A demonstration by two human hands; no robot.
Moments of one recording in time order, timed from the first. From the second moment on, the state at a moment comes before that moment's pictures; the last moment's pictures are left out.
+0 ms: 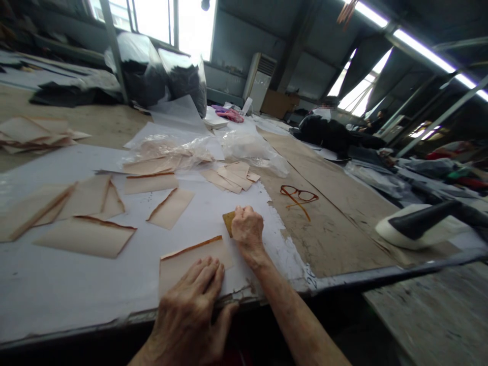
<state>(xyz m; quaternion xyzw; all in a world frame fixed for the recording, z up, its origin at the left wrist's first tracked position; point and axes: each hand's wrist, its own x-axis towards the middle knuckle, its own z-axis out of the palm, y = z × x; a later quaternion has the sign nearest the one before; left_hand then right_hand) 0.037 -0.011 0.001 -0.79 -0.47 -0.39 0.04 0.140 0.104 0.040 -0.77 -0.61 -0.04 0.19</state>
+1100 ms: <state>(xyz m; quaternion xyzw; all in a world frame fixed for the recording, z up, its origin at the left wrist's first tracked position) 0.038 -0.009 0.002 -0.78 -0.48 -0.40 0.02 0.122 0.103 0.028 -0.73 -0.66 -0.09 0.14</state>
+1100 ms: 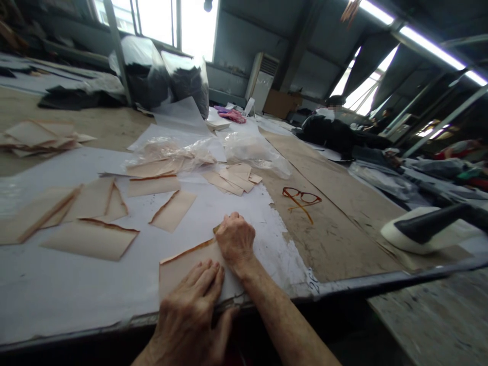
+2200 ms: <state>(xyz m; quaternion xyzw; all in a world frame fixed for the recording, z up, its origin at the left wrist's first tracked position) 0.033 -0.010 0.001 -0.77 -0.47 -0.44 -0.05 0.149 0.051 0.025 -0.66 -0.71 -0.06 0.22</state>
